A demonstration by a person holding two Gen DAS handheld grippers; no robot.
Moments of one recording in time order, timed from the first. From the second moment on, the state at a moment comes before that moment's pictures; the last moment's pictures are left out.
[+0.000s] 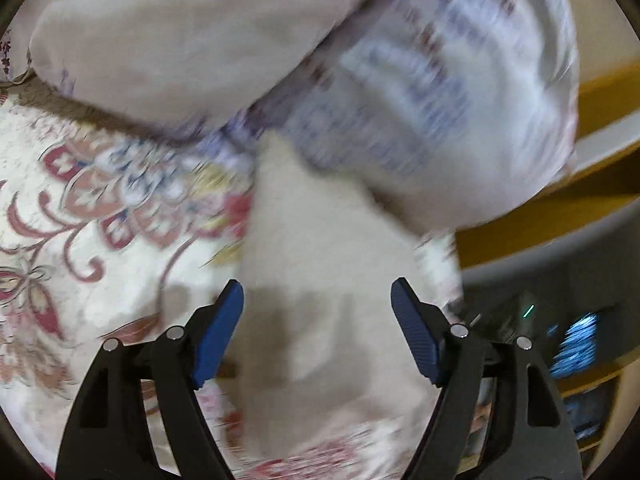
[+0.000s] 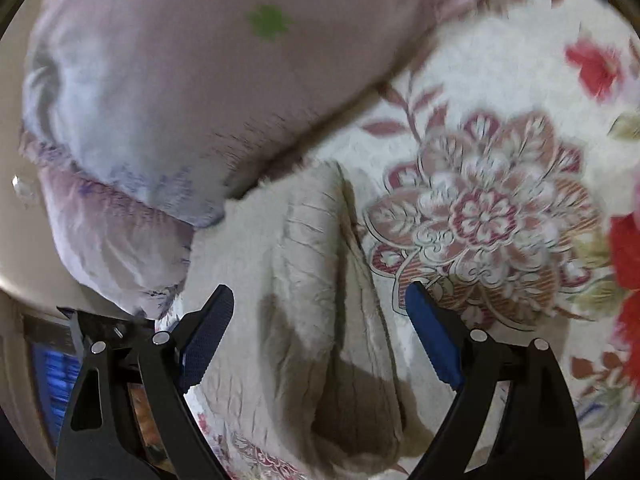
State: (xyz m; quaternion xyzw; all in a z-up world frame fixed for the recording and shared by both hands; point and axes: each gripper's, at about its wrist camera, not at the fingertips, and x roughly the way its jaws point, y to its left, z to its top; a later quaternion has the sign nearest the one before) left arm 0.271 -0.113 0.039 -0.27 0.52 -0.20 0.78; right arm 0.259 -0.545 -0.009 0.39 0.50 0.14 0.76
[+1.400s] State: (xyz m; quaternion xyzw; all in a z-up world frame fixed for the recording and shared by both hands) left arm 0.092 -0.056 0.024 -0.02 0.47 -0.05 0.88; right arm 0.137 -0.297 0.044 0.10 0.41 0.14 0.90
